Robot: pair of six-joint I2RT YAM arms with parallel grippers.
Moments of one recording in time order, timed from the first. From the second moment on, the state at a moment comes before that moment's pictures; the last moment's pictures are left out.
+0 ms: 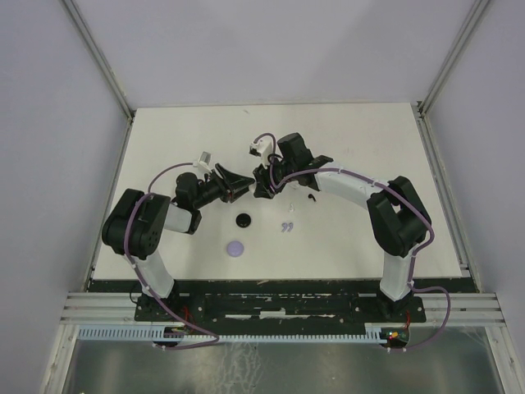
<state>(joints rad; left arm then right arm) -0.24 1.77 0.53 1.13 0.69 -1.22 0.65 1.90 1.36 -0.20 -0.49 -0.16</state>
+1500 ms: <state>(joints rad) -0.25 1.78 0.53 1.18 0.71 -1.22 0.65 1.58 1.21 -0.13 -0.13 0.05</state>
